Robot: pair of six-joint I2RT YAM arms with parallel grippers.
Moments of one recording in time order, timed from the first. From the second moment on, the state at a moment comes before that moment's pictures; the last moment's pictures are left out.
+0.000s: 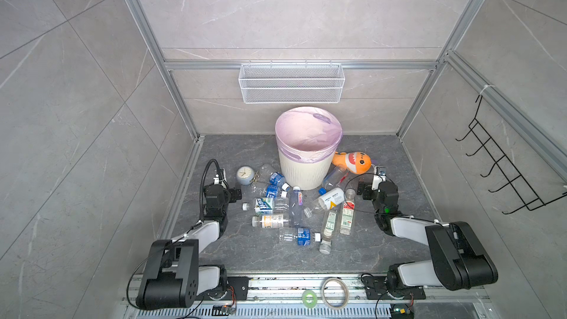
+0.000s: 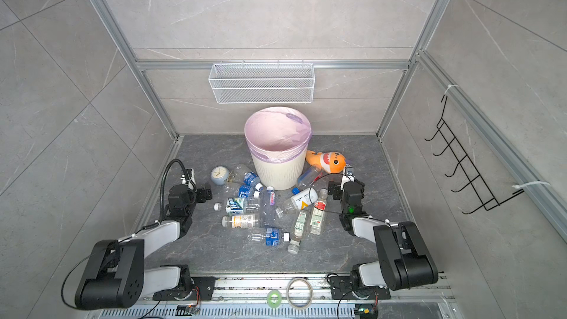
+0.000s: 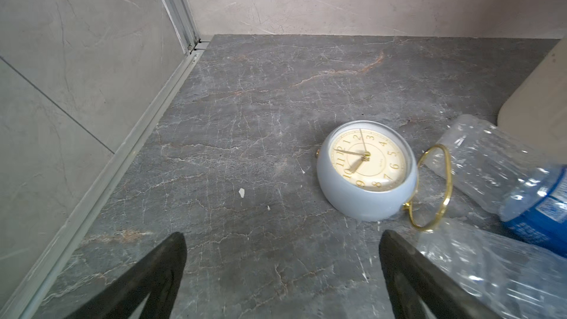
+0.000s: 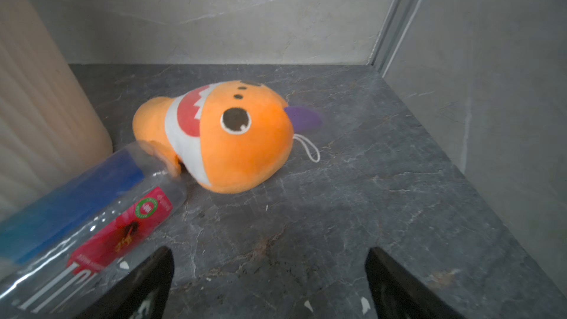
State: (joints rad) left arm -0.09 1.20 0.37 0.46 -0.19 -0.01; right arm 0.12 1.37 0.39 0.64 0.28 0.04
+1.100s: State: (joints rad) left arm -0.52 0.76 0.41 -0.18 -0.11 -0.37; right arm 0.36 1.07 0.81 -0.56 0.28 0.51
